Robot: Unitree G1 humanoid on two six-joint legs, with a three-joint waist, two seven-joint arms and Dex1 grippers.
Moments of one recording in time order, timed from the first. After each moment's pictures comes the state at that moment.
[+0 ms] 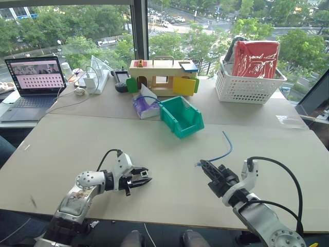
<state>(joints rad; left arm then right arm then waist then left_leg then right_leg) -0.20 0.57 -0.12 0.00 -0.28 0.23 -1.04 0.17 -0.30 -0.05 -0.64 1.58 0.52 -0.42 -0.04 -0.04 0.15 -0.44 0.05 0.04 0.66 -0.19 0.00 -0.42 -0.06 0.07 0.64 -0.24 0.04</state>
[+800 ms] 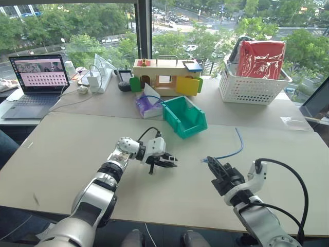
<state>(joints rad) -0.95 0.22 -0.28 1.15 -0.04 -0.49 -1.45 0.22 -0.21 -0.05 -0.72 1.46 0.44 -0.45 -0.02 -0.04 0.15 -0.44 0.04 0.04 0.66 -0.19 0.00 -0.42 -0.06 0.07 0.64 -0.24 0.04</state>
